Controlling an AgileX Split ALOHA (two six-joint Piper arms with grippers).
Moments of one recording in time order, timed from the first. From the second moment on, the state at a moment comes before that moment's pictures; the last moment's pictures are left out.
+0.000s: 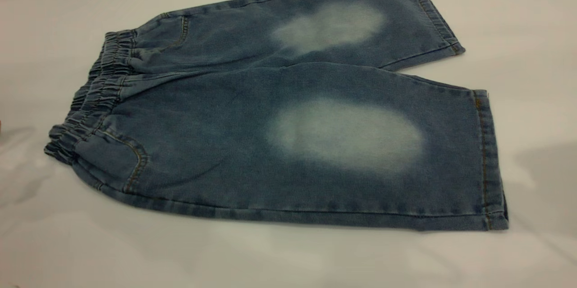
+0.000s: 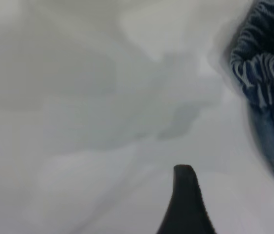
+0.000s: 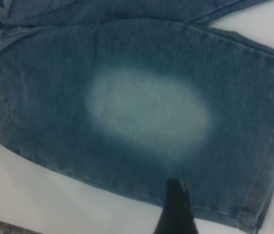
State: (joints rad) left arm 0.34 1.74 -0.73 -0.53 0.68 0.31; right arm 0.06 1.17 -0.60 0.74 0.64 -0.48
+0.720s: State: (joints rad) left arm 0.35 1.99 -0.88 -0.91 0.75 0.57; right arm 0.06 1.19 -0.59 0.74 0.64 -0.48
